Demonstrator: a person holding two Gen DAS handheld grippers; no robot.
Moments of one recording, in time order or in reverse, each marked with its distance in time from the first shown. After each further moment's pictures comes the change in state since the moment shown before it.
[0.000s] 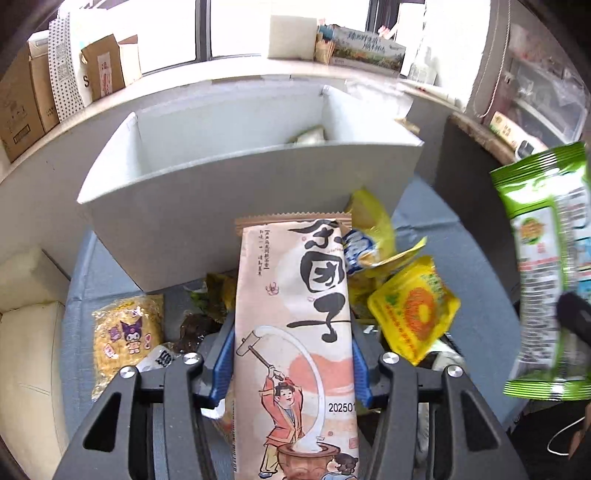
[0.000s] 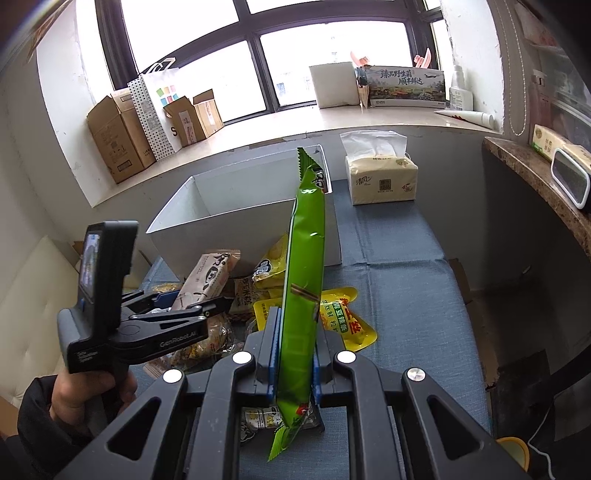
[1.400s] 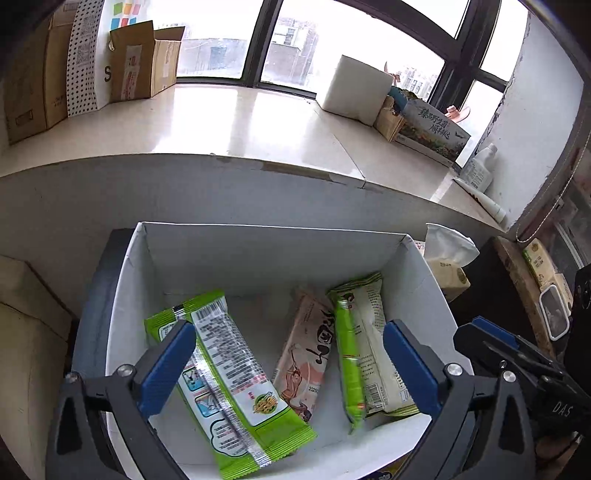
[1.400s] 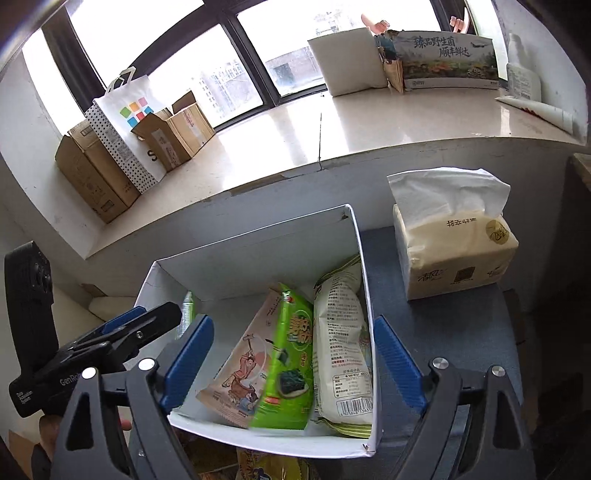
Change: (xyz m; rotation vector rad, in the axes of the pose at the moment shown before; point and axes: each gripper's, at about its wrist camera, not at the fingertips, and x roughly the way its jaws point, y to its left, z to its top) left arm 0.077 0.076 0.188 -0.224 -0.082 -0.036; right arm 0.180 -0.027 0.181 0.090 0.088 0.131
